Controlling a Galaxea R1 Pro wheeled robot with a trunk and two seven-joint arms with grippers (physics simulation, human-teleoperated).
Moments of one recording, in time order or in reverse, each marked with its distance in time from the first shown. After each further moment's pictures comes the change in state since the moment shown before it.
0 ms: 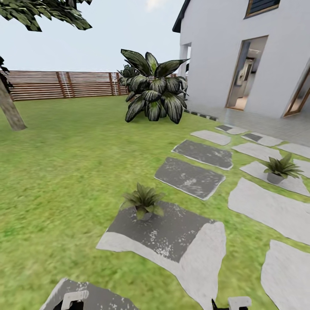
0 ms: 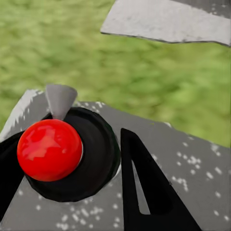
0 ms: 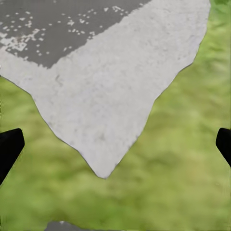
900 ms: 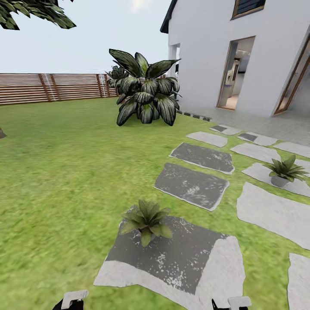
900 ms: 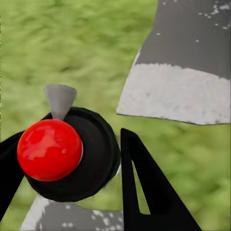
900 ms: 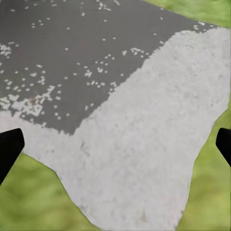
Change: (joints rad) left arm 0.000 0.002 0.000 -0.006 0.000 -0.001 -0.002; right arm 0.000 0.000 0.000 0.000 -0.002 0.001 -0.001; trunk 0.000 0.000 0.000
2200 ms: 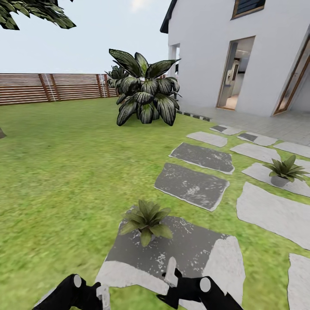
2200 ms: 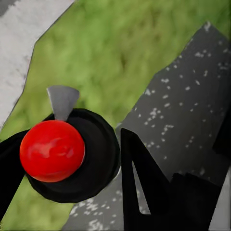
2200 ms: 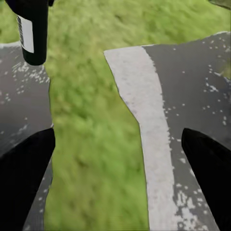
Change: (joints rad) left arm -0.118 -0.020 -0.061 -0.299 -0.953 0.373 -0.913; right arm -0.136 0.106 0.331 -0.371 0.434 0.272 0.696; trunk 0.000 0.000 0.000
